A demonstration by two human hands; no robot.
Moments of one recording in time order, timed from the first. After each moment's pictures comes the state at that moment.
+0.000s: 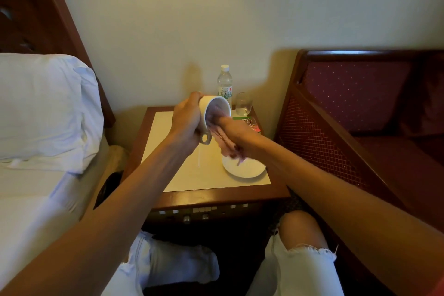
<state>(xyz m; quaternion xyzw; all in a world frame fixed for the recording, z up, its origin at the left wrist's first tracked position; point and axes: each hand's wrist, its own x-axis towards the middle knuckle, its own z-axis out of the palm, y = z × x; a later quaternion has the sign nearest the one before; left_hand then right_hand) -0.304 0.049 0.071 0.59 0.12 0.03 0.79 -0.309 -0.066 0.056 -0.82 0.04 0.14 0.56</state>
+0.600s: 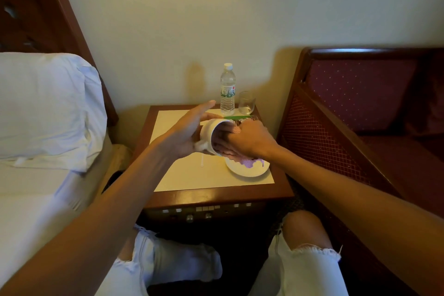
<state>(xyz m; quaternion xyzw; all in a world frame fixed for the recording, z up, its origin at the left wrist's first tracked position) -0.305 0.076 0.056 0.66 0.04 -0.21 0.72 -0.300 -0.091 0.034 -0.97 -0.06 -0.02 0.23</state>
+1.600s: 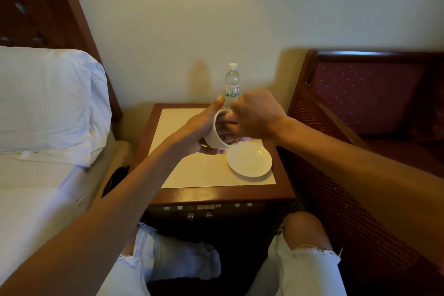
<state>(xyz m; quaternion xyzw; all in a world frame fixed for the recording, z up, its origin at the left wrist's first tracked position) -0.313 0.067 0.061 0.75 0.04 -0.20 0.63 -0.283 -0.095 0.080 -0.93 -0.26 -0.22 -0.14</state>
